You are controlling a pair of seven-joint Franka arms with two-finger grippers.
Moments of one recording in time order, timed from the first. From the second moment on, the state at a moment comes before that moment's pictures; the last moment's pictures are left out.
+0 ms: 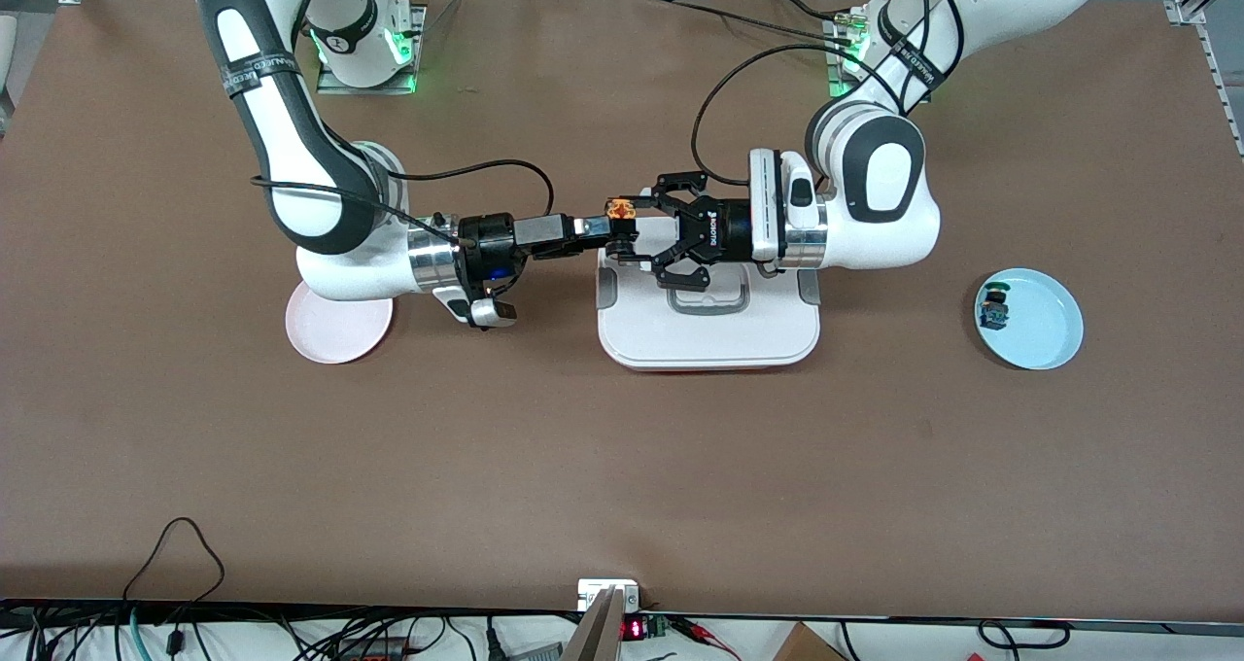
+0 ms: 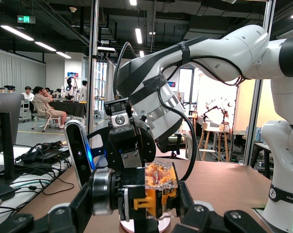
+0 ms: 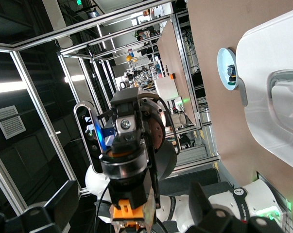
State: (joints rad) left arm 0.28 0.49 -0.86 -1.87 -1.65 2.22 2.26; right arm 0.43 0.47 0.00 -1.74 1.77 1.79 -0.38
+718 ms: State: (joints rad) left arm 0.28 0.49 -0.86 -1.87 -1.65 2.22 2.26; right arm 0.45 0.46 0.00 -1.71 1.69 1.82 -0.48
